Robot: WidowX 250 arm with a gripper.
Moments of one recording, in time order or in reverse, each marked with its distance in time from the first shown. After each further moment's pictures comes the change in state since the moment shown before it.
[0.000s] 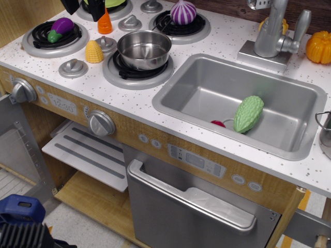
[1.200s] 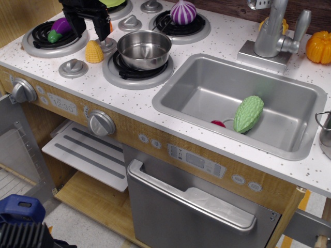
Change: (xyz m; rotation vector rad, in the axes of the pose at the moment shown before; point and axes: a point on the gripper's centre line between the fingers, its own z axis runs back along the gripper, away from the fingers) arm -0.005 -0.002 -0.043 -0.070 0.008 0.003
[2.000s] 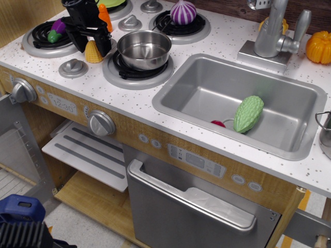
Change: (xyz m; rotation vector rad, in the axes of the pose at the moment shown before) arm -0.015 -0.002 -0.032 -0.038 -0.001 0.037
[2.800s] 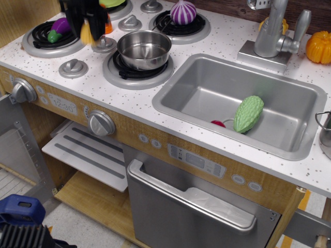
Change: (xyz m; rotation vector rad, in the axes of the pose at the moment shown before) arm 0.008 -0.009 0.071 0.184 0.035 0.012
